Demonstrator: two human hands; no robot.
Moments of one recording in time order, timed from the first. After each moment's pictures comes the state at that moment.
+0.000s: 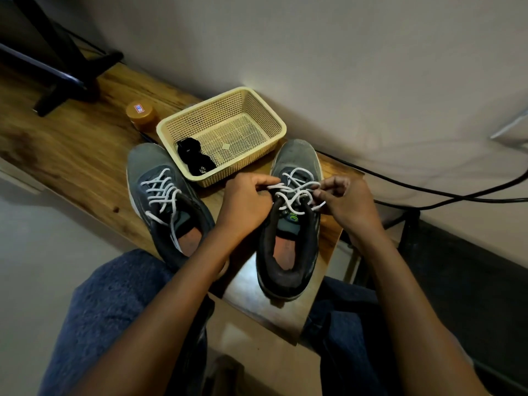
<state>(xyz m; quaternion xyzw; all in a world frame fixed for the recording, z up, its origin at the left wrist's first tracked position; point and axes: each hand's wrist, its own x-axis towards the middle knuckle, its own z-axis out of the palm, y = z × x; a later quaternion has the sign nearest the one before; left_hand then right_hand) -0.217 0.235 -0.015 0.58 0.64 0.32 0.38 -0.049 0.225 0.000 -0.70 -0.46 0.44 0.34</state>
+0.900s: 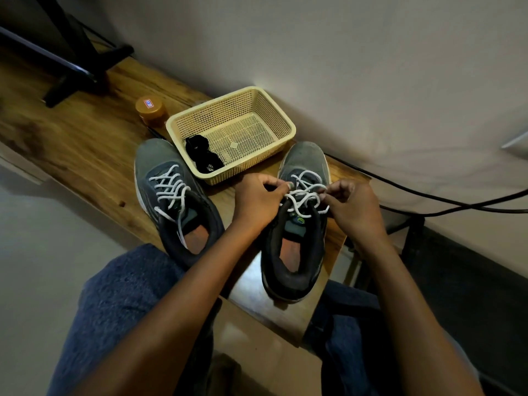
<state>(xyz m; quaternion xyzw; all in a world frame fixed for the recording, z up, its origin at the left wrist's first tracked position) -0.206 0.237 -0.016 0.49 0.67 0.36 0.43 -0.053 0.224 -0.005 -0.72 -0.52 0.34 0.30</state>
